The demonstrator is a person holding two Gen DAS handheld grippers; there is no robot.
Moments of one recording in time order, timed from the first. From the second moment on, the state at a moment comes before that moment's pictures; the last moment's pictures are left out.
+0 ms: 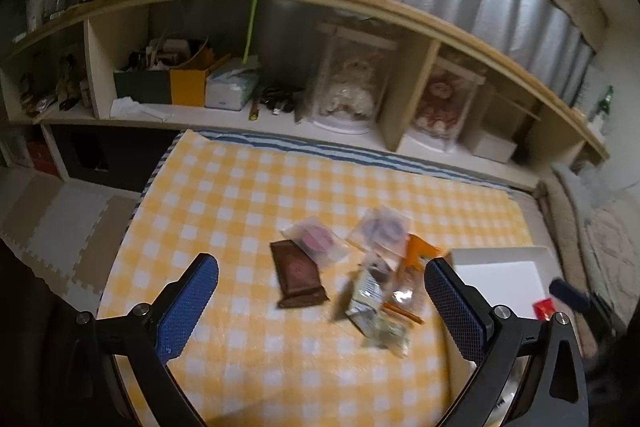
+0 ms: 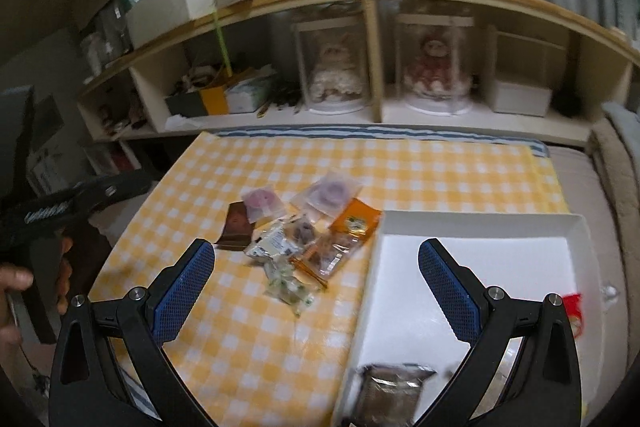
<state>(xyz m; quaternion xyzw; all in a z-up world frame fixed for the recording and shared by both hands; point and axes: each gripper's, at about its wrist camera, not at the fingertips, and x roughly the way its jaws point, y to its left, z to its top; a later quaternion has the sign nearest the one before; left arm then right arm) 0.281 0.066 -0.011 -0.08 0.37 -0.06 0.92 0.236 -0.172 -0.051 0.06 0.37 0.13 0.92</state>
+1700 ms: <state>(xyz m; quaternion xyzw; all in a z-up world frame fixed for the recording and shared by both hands) 0.420 0.033 -0.169 -0.06 0.48 -0.05 0.87 0.280 -0.114 -0.193 0.02 0.53 0.29 0.79</state>
